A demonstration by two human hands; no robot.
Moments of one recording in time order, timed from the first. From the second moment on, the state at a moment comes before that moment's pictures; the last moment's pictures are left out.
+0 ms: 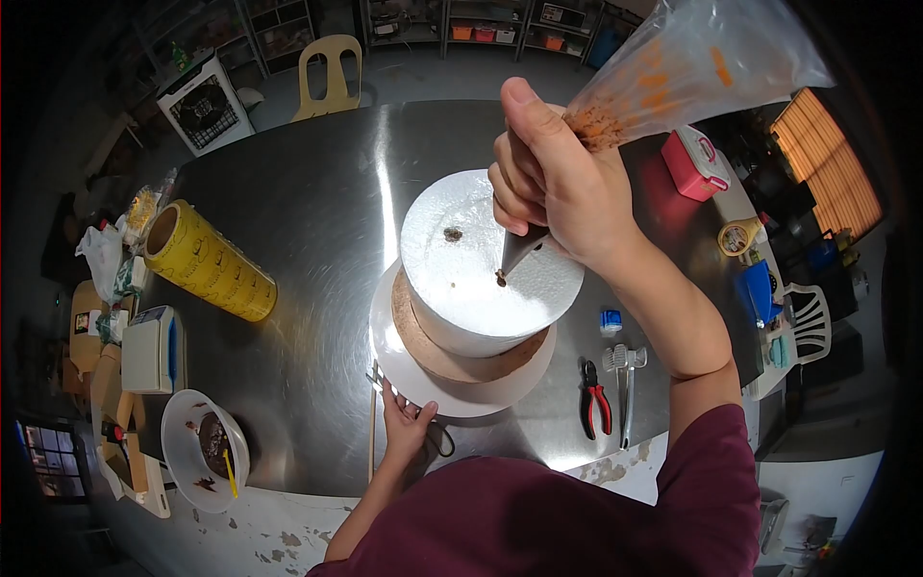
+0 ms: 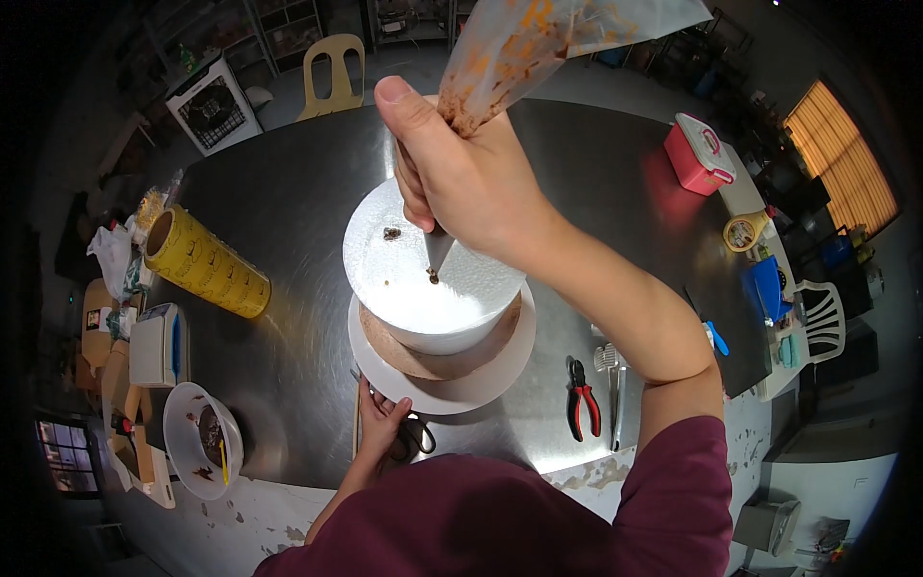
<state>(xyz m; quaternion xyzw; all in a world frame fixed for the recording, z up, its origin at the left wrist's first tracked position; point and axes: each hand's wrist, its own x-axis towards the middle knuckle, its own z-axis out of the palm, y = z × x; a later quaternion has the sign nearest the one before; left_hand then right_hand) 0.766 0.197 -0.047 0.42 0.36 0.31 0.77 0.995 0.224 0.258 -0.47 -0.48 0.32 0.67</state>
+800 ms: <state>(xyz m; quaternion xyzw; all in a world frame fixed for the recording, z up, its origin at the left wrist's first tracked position) 0.767 0.195 -0.046 0.40 0.37 0.31 0.78 0.969 0.244 0.261 -0.46 -0.49 0.34 0.66</state>
